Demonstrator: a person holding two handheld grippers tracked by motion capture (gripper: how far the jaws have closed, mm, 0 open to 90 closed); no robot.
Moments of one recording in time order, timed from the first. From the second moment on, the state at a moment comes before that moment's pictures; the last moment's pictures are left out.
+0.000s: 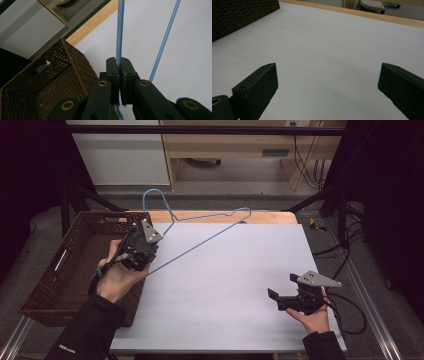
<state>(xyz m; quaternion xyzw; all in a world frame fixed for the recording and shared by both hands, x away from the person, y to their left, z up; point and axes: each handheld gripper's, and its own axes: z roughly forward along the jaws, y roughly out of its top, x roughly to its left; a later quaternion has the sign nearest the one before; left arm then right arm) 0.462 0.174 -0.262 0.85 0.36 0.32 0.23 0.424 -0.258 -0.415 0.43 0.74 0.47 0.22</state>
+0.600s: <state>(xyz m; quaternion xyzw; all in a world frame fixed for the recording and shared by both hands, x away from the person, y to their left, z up) 0.470 0.232 -0.242 0.83 0.38 0.33 0.22 0.425 -0.258 -0.416 0.43 0.74 0.47 0.22</state>
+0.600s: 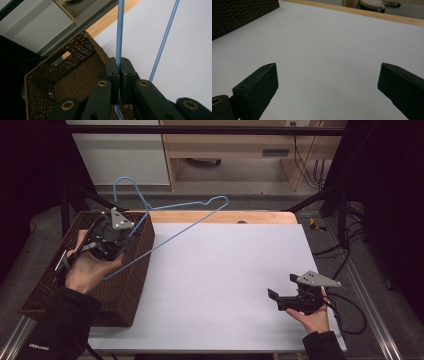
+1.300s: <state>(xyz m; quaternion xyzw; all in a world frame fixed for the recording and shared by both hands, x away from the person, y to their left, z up) 0.474 0.323 -0.250 0.80 0.45 0.33 0.20 0.425 -0.257 -0.416 0.43 0.74 0.47 0.22</state>
